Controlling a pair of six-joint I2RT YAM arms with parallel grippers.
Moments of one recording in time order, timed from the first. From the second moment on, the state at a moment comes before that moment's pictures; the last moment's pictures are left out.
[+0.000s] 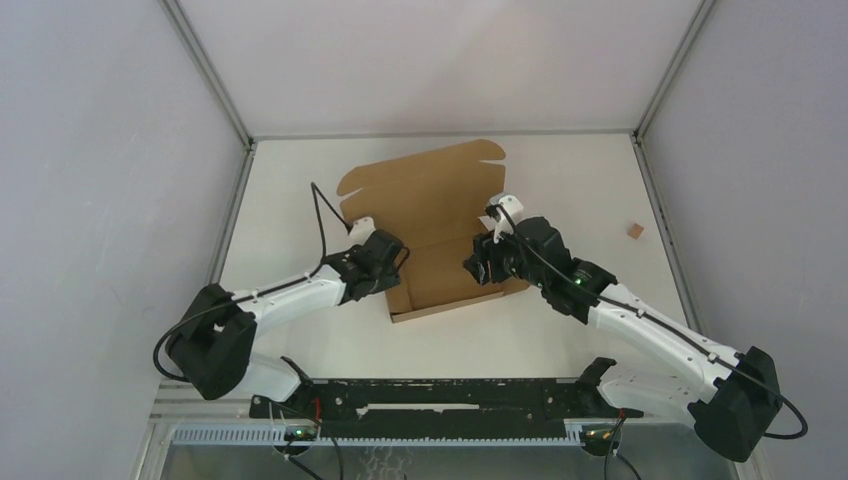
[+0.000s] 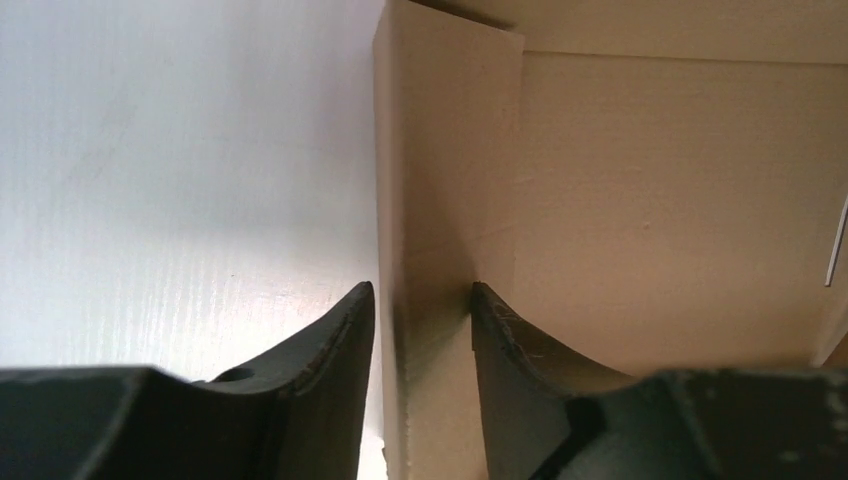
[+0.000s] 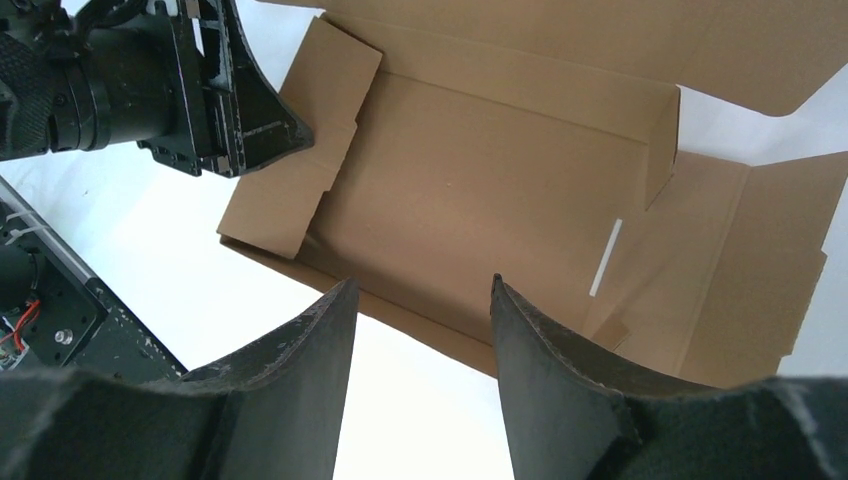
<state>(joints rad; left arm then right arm) -0.71 1.40 0.76 -0.36 -0.38 -0.93 0.73 1.04 0.81 -0.28 -0.02 0.24</state>
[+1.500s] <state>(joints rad) -0.77 1.60 0.92 -0.51 -0.58 -0.85 0.66 1.04 0.73 -0.22 -0.15 0.24</state>
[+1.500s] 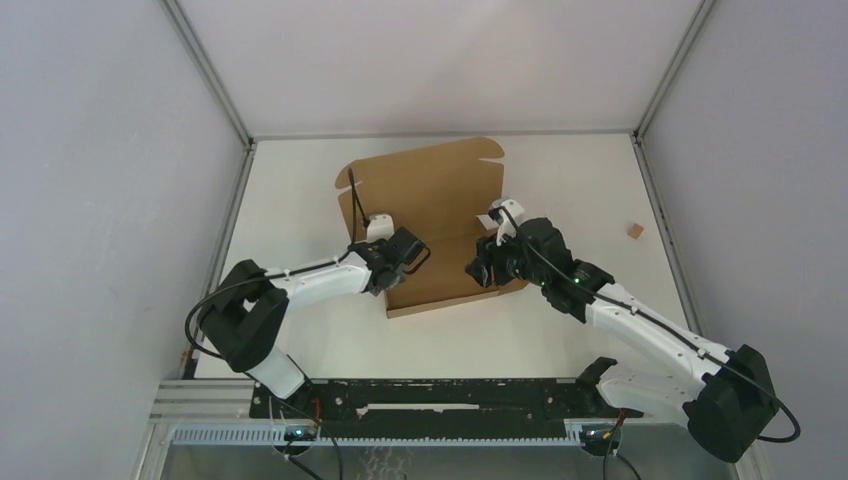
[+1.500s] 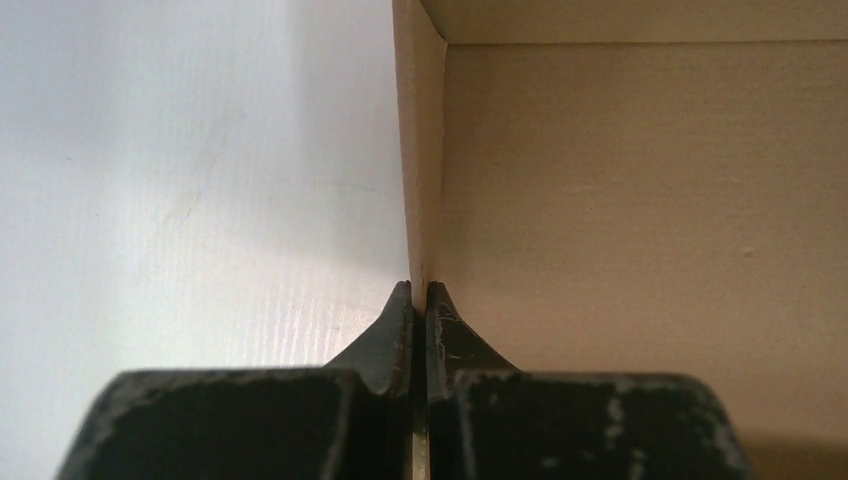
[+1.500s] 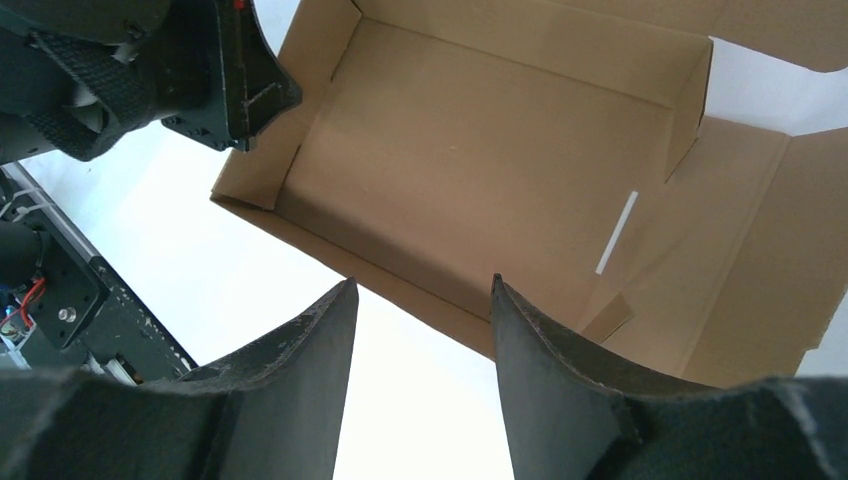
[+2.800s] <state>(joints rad) -0.77 1.52 0.80 -0.32 -0.58 -0.77 0.78 1.79 1.04 -0.28 0.14 0.45</state>
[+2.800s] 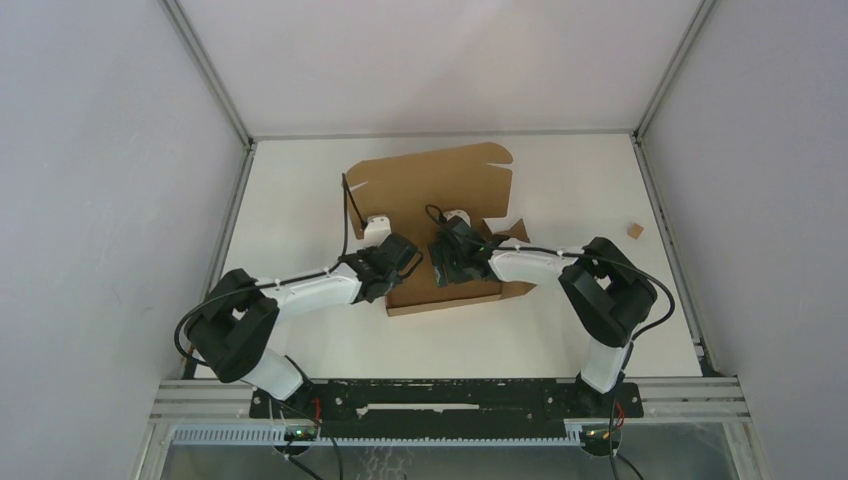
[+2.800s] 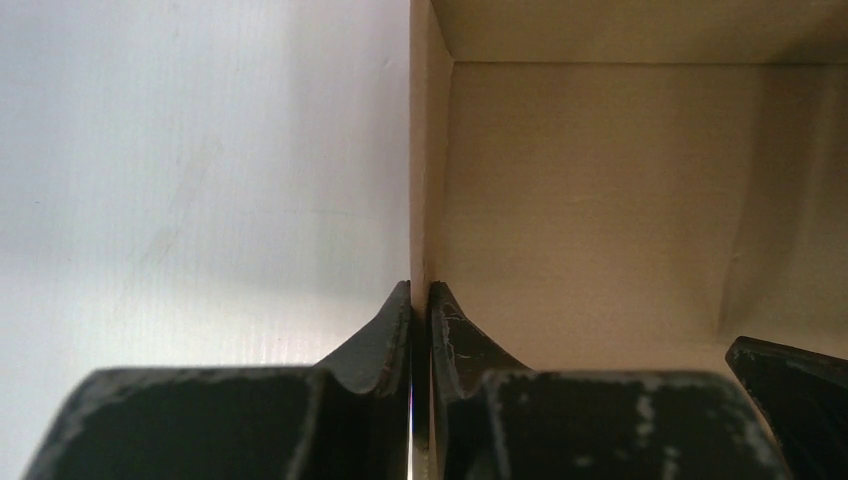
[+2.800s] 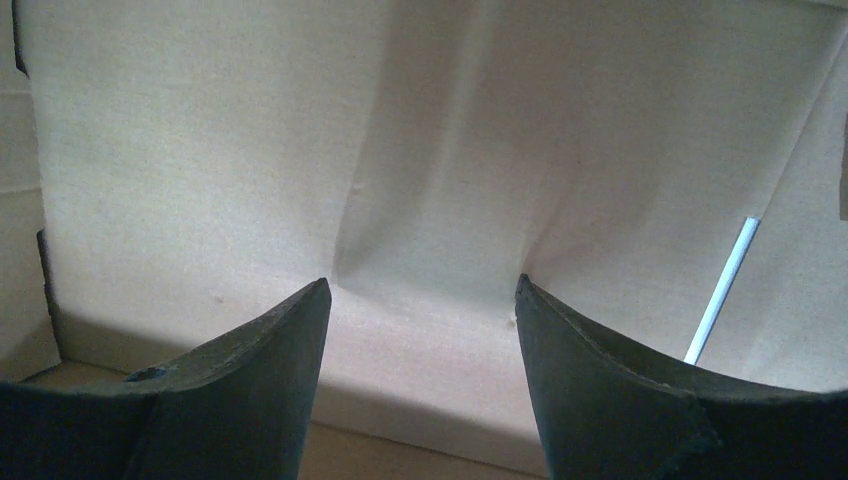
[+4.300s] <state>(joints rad) -0.72 1.67 0.91 -0.50 -0.61 -0.79 0.70 1.82 1.03 -0.14 -0.02 0.45</state>
